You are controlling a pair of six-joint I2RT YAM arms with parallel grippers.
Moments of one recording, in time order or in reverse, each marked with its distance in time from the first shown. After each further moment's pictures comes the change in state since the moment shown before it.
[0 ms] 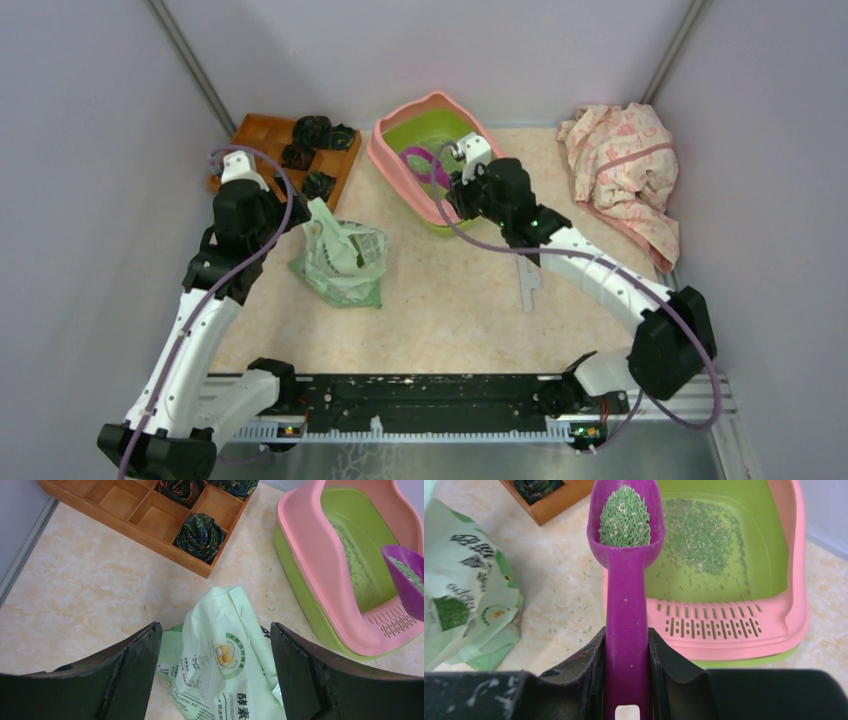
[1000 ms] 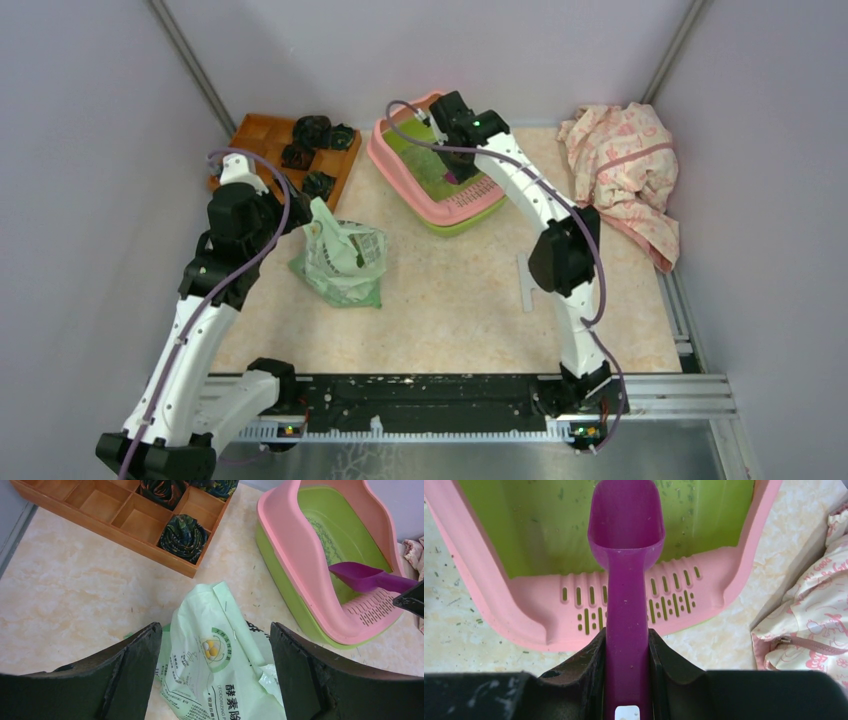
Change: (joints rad) left arm 0.000 -0.035 -0.007 0.006 0.065 0.002; right arm -0.062 0.861 1.254 -1.155 0.265 -0.098
